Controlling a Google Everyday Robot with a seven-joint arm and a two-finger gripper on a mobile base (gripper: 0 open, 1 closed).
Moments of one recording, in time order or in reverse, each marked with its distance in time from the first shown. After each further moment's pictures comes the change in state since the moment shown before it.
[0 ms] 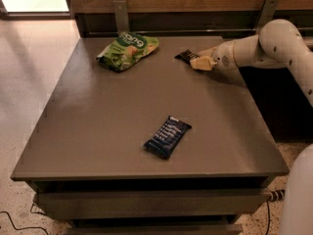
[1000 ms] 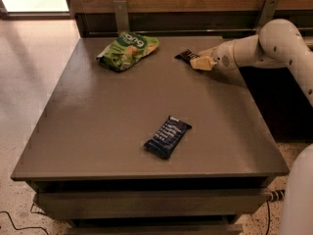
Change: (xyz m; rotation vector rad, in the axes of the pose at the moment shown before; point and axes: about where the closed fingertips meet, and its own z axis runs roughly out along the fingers) arm -0.001 0.000 0.000 0.000 0.000 0.000
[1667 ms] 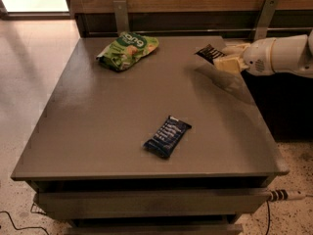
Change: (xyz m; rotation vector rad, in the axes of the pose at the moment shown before) arm -0.010 0.048 -0.109 0.085 -0.065 -0.098
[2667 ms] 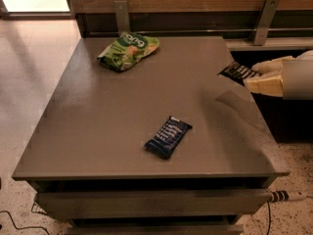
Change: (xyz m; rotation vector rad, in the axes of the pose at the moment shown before) arm 0.013 0.079 -0.119 0.012 0.115 -0.031
